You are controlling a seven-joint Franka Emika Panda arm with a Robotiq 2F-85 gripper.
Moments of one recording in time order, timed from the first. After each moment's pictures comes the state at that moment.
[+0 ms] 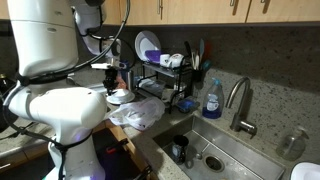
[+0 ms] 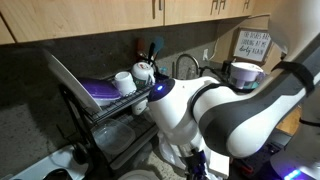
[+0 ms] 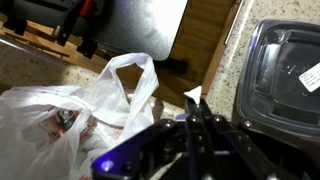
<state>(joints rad) 0.61 0.13 0.27 -2.21 0.07 1.97 0.55</state>
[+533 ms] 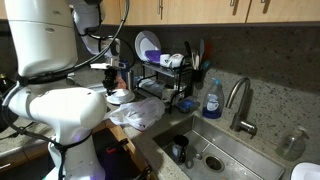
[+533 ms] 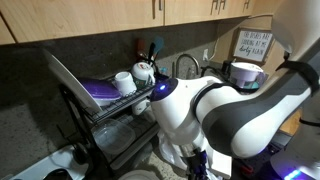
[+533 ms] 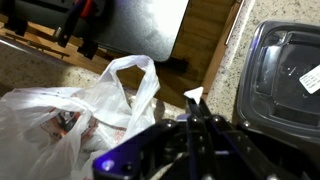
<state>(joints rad) 0.60 0.11 0.29 -2.22 0.07 1.98 0.56</state>
